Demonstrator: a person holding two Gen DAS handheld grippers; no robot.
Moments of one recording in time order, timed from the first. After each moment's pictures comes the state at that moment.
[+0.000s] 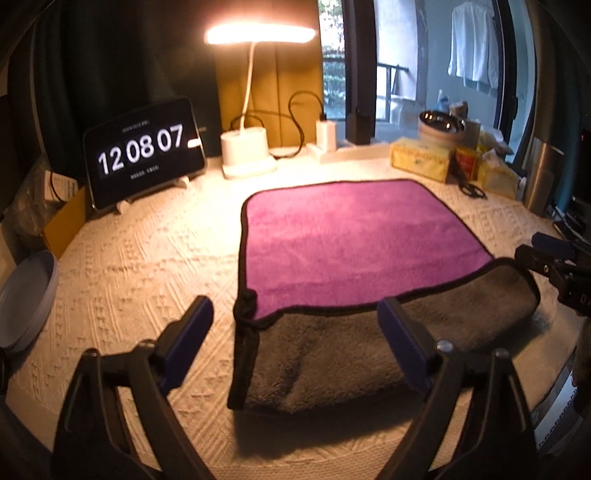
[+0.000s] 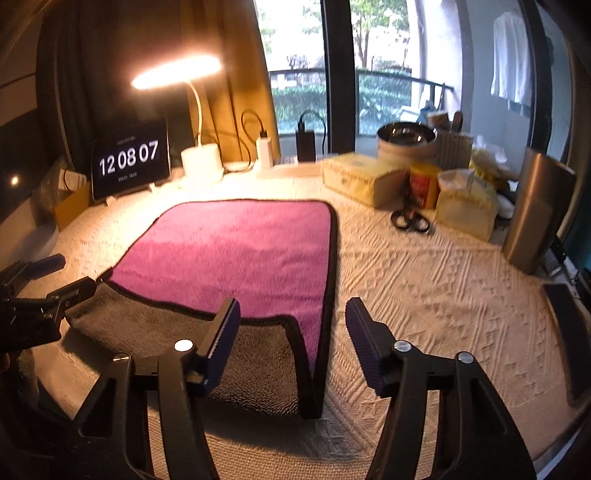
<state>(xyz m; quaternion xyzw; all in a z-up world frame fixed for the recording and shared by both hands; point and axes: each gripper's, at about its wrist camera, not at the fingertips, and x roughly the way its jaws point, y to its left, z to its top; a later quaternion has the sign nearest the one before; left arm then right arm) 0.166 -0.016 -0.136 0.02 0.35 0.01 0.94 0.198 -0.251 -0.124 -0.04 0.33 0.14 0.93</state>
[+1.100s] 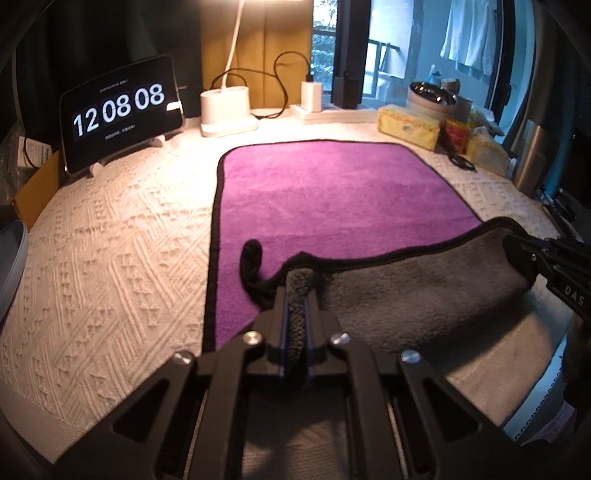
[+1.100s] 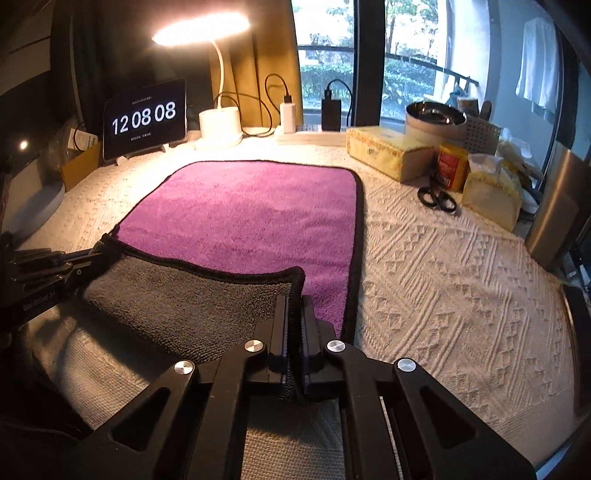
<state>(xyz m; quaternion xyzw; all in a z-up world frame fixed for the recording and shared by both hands) 0.164 -0.014 -0.158 -0.01 0.39 -0.03 0.92 0.199 -0.238 -0.147 -0.08 0.36 0.17 0.91</state>
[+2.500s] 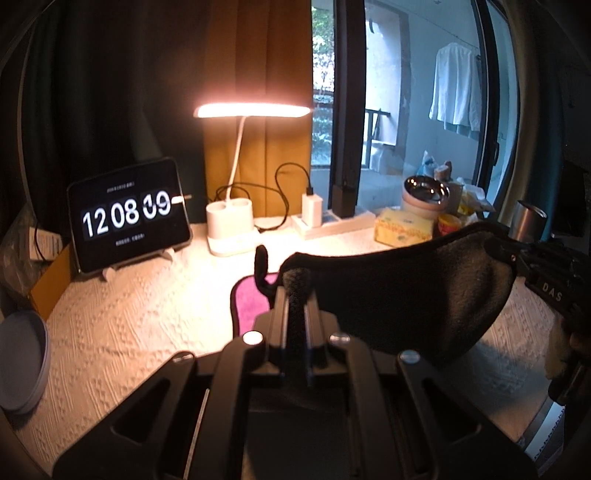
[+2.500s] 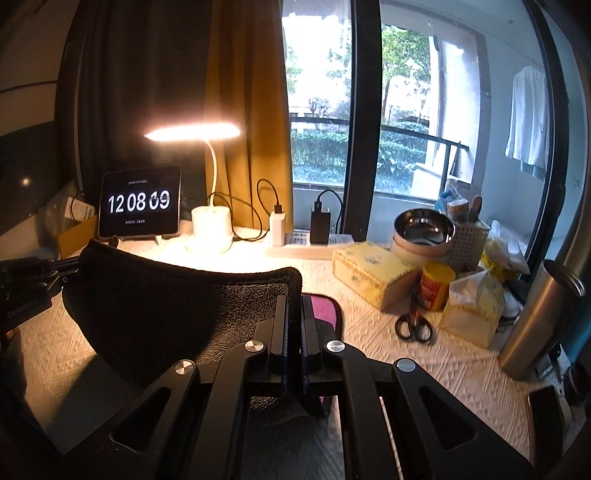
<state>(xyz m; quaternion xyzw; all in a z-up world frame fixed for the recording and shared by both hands) 0.200 0.001 -0.062 0.00 0.25 -0.04 0.97 0.244 -0.233 -0.063 -0.08 0.23 0.17 0.96</state>
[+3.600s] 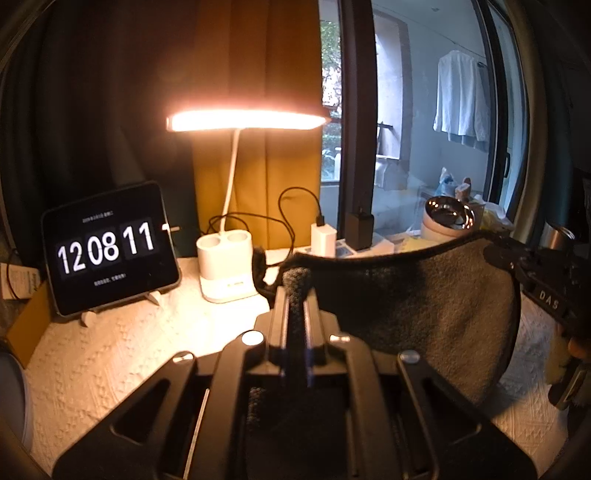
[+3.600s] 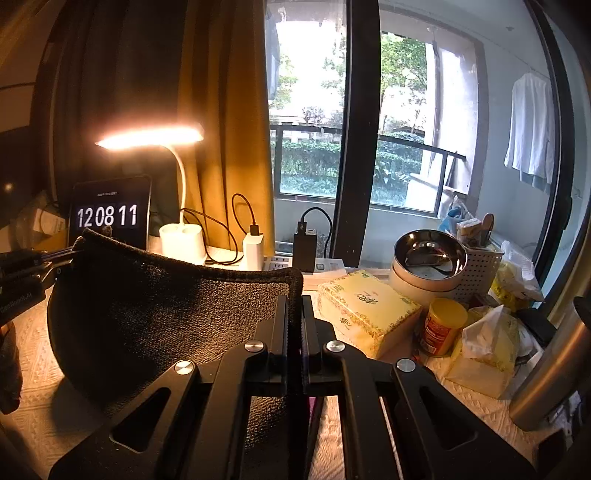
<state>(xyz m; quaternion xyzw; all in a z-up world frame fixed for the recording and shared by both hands) 0.286 0.007 -0.067 0.00 0.22 -0.03 0.97 0.325 -0.226 -0.072 -0.08 0.21 0.15 0.96</state>
